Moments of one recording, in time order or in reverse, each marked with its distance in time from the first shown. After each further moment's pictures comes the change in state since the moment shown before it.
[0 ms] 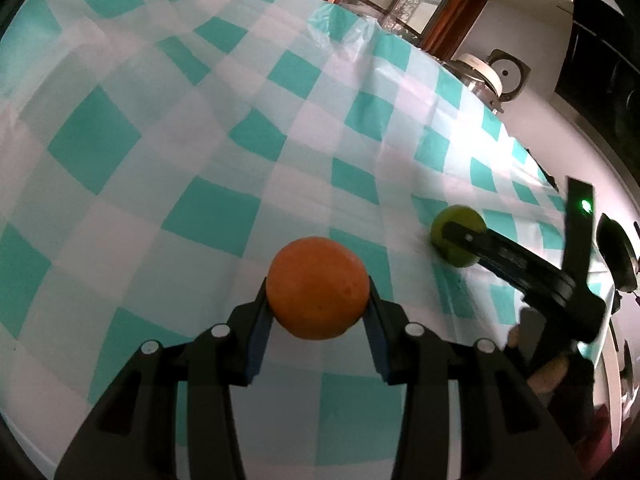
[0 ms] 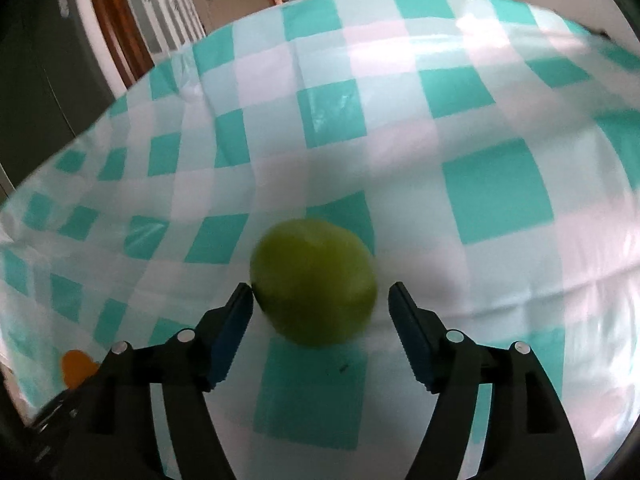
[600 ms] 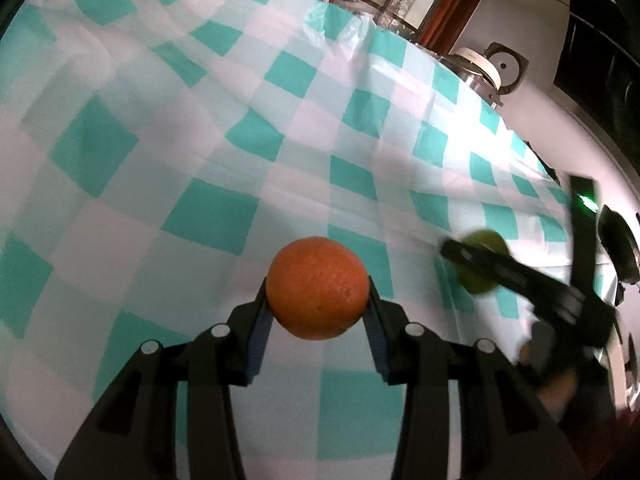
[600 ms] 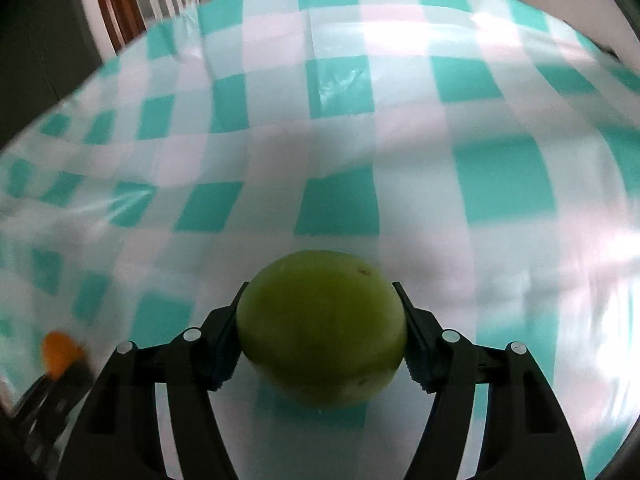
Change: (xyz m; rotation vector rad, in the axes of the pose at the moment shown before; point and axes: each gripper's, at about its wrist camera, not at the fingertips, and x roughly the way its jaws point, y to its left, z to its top) left arm -0.009 -0.002 -0.002 0.031 -0.001 0.028; right arm -0.032 0.008 -0.032 -0.016 0.065 -0.025
